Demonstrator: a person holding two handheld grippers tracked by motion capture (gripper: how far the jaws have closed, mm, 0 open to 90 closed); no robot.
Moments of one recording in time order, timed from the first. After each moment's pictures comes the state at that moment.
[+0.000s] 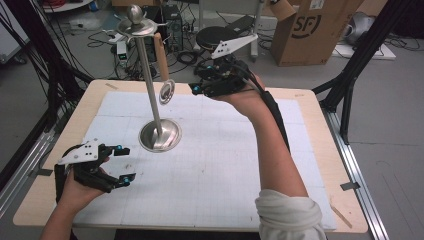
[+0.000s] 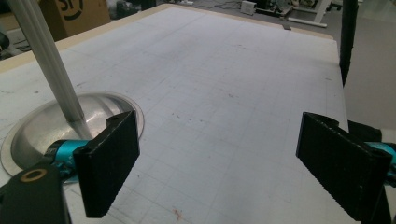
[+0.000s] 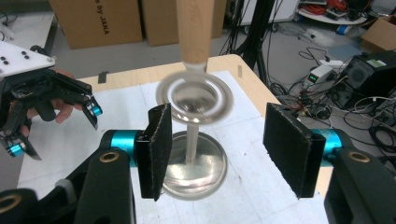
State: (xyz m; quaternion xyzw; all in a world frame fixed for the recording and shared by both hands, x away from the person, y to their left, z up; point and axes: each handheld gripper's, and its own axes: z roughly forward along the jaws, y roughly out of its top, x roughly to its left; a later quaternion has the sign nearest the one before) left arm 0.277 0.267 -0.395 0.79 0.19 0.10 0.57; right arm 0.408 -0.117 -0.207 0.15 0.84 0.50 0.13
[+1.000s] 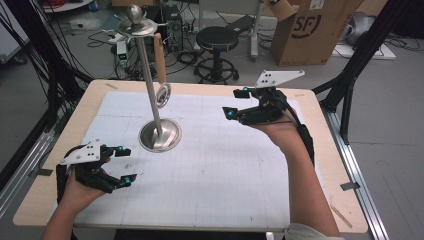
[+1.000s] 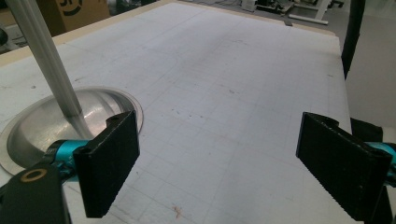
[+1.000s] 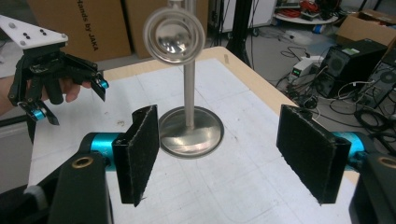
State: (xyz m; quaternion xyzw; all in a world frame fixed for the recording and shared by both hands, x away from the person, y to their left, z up) left arm 0.278 0.265 -0.399 0.80 0.19 0.09 0.56; right arm 0.360 -0.197 -0.247 0.20 0.82 0.52 0.14
